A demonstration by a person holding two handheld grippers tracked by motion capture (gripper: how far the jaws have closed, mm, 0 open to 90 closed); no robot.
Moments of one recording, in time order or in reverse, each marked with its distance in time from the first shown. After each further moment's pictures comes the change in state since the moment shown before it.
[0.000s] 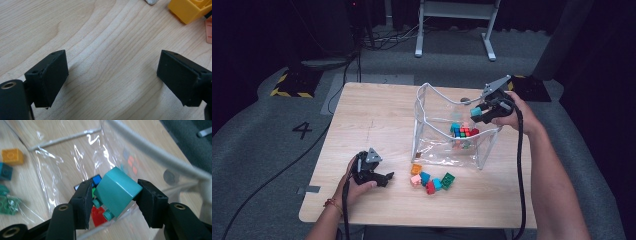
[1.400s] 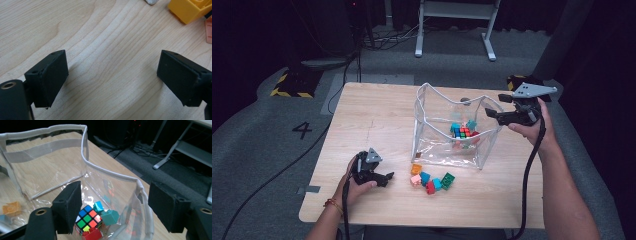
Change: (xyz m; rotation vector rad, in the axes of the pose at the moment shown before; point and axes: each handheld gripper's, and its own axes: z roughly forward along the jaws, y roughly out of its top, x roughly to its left) left arm 0.000 0.000 0.000 0.002 -0.001 -0.002; right arm 0.039 -0.037 -0.070 -0.431 -0.235 0.212
